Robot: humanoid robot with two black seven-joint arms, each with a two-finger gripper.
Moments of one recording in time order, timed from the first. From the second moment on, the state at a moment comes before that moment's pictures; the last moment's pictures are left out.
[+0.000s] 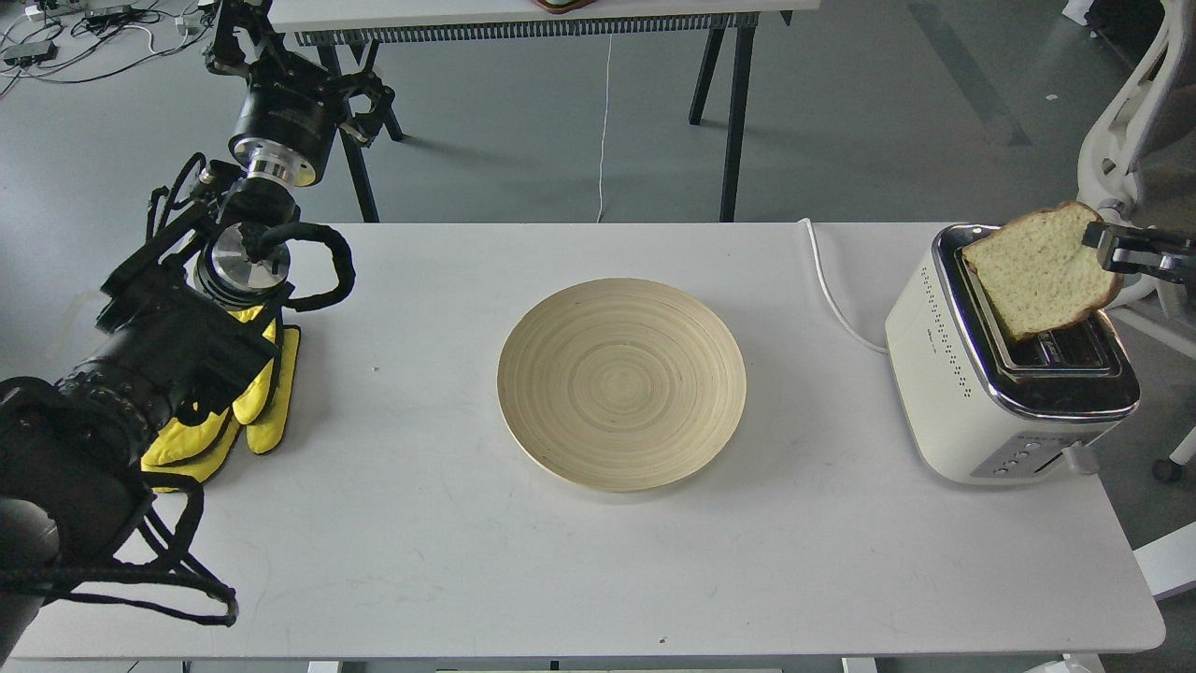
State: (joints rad) left arm -0.99 0.15 -0.73 -0.38 -0.27 -0.49 -0.35; right arm 1.23 -1.27 -0.12 1.47 -1.22 0.09 0.01
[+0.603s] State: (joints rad) left arm -0.99 0.15 -0.73 -0.38 -0.27 -0.49 -0.35; right arm 1.22 -1.34 -0.11 1.52 -1.22 0.09 -0.01
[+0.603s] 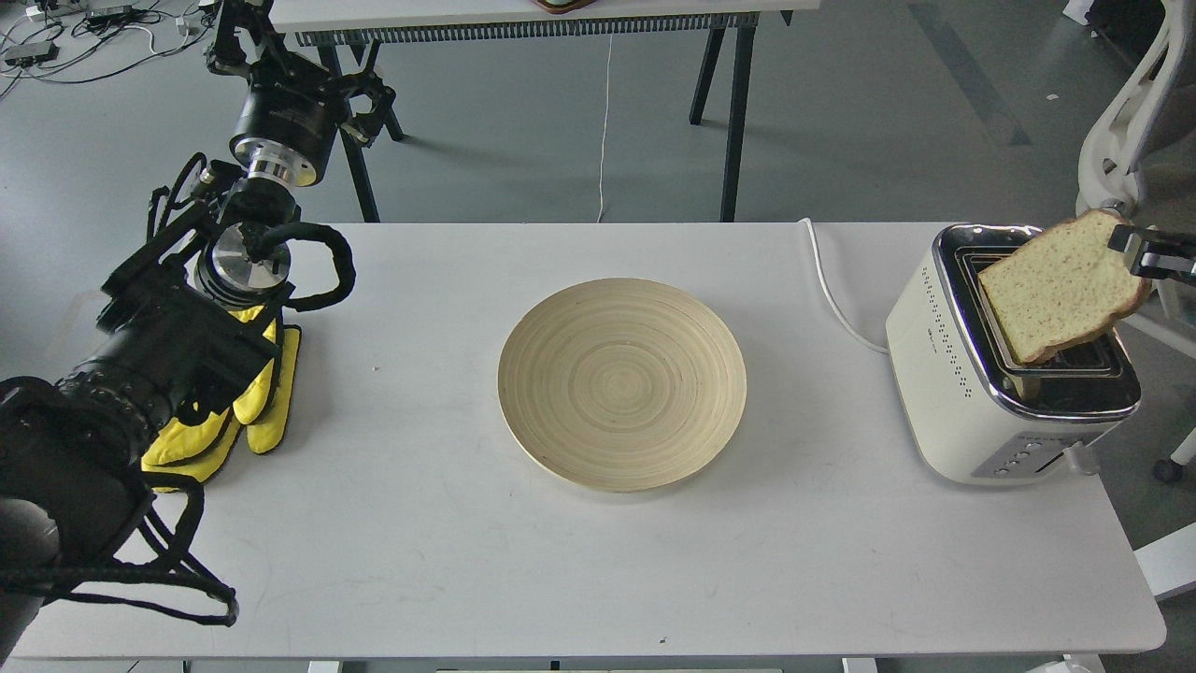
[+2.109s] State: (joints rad) left arm -0.99 0.15 -0.73 -0.38 -0.27 -0.49 -0.35; right arm 1.13 -0.70 0.28 1.00 -0.04 0.04 0.28
